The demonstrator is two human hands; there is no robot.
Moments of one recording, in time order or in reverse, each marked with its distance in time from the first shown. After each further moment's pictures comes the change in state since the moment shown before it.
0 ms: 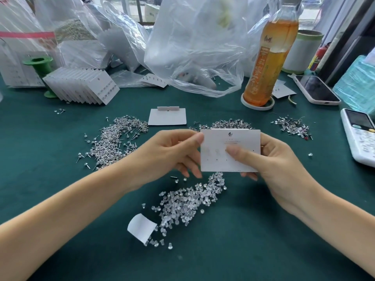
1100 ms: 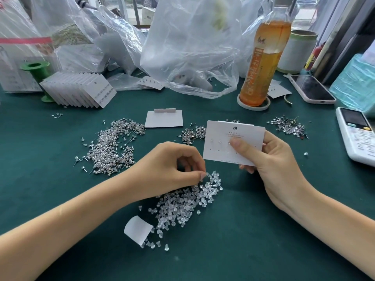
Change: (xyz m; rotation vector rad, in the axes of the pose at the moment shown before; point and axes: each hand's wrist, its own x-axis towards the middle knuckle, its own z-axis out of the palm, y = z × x) left_hand 0.000 -0.012 0.004 0.445 -0.022 0.158; right_hand 0.007 0.008 -0.001 0.103 0.160 -0.064
